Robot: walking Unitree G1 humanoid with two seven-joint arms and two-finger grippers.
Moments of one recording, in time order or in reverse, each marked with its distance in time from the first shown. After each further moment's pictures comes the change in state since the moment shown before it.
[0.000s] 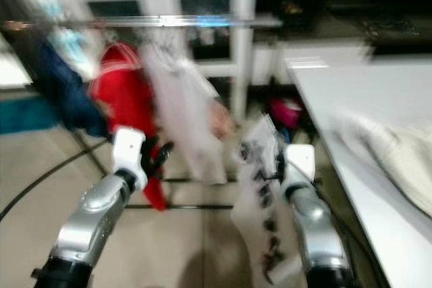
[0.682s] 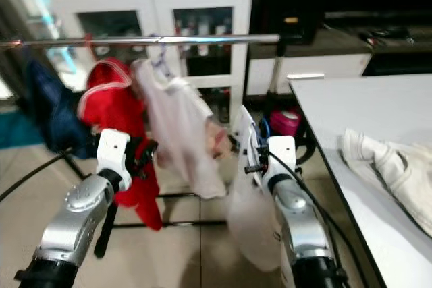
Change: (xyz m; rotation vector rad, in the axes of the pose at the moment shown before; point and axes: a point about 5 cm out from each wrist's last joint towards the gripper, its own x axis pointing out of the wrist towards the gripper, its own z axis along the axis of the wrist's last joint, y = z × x) left arm -0.006 0.015 -0.003 0.021 0.016 0.038; right arm 0.004 0.019 0.009 -0.018 -0.038 0.074
